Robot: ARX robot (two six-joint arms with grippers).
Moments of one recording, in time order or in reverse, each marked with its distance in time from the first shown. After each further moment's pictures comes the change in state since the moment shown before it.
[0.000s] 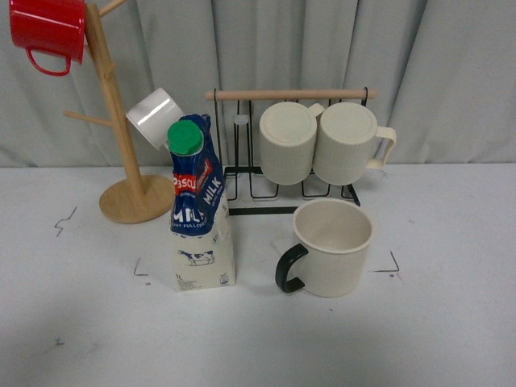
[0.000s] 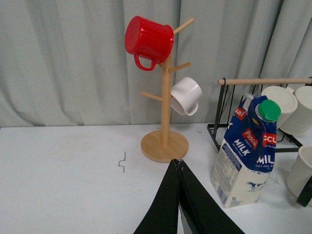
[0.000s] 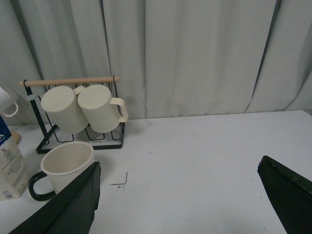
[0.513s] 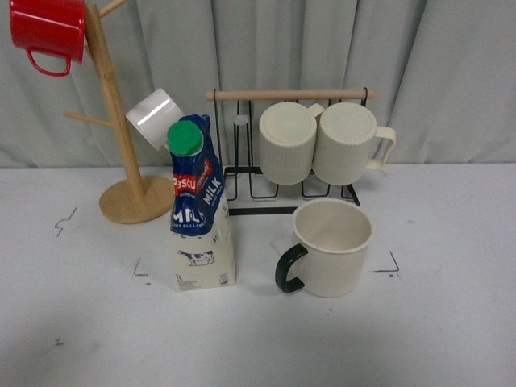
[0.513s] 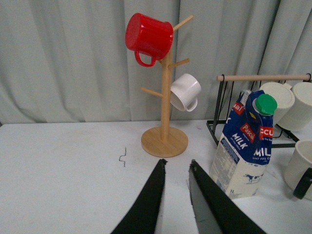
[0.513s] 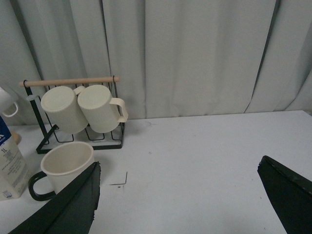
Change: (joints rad) left arm 0.000 -0.185 0.000 -0.197 0.000 0.000; right arm 0.000 0.000 0.000 0.001 0.000 0.000
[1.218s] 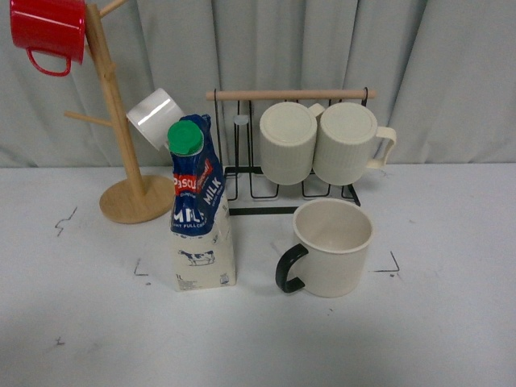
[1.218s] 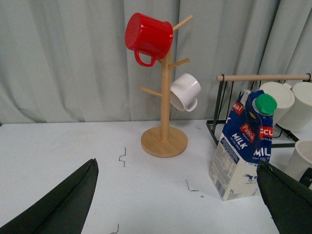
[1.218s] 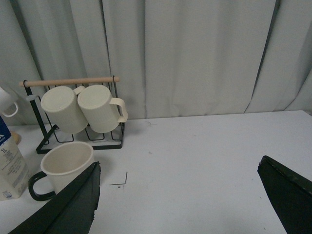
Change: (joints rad) left arm 0.000 0.000 0.000 0.000 0.000 0.000; right arm 0.000 0.000 0.000 0.000 0.000 0.000
